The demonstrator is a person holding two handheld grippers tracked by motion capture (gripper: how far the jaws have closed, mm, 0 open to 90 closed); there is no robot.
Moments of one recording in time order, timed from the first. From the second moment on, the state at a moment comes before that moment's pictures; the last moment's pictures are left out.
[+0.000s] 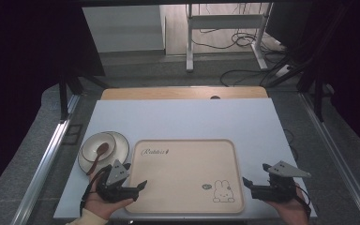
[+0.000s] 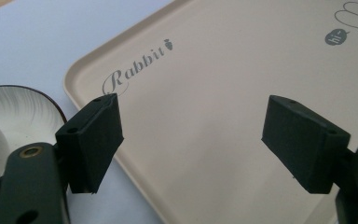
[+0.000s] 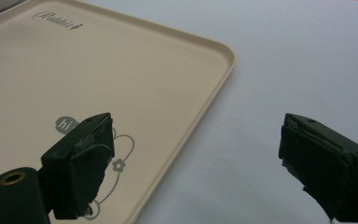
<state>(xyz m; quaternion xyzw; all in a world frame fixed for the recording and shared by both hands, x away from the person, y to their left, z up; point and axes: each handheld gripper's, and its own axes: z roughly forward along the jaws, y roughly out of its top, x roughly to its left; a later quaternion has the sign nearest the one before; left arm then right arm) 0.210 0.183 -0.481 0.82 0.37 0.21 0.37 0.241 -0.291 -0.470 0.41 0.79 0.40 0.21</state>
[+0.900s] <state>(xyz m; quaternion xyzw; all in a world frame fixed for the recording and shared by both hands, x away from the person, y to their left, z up) 0.210 0.181 -0.481 0.83 0.36 0.21 0.38 0.238 -0.292 -0.471 0.40 0.80 0.40 0.21</state>
